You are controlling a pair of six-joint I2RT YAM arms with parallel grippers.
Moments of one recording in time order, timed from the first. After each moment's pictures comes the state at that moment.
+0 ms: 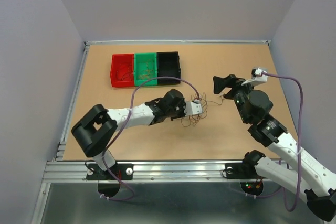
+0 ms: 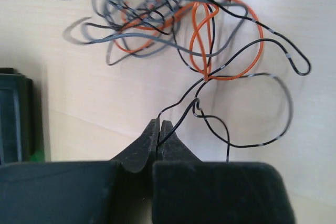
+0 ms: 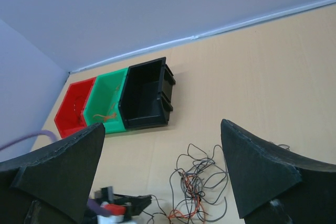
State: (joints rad) left arm -0.93 1.68 0.90 0.01 0.01 0.62; right arm 0.64 0.72 0.74 -0.01 0.50 0.45
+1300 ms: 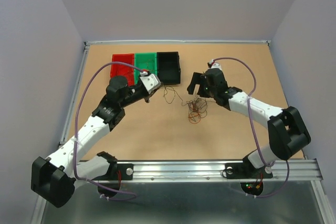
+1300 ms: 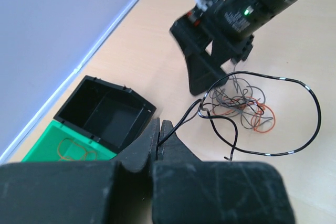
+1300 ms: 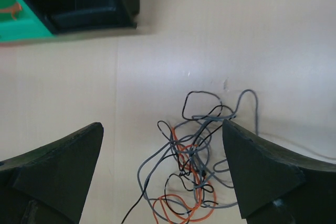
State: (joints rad) left arm -0.54 1.00 0.77 0.11 0.47 0.35; right arm 0.55 1.54 0.94 -0.07 0.10 0.58
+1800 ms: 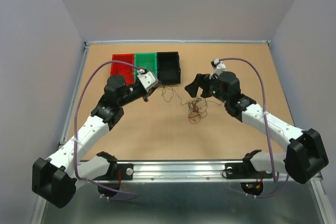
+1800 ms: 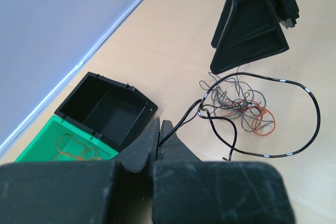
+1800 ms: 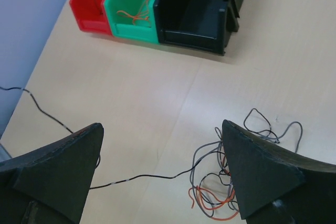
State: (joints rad) left arm -0.48 1.00 0.77 0.13 0.50 0.30; right arm 0.53 1.24 0.80 0.12 -0.13 0.47
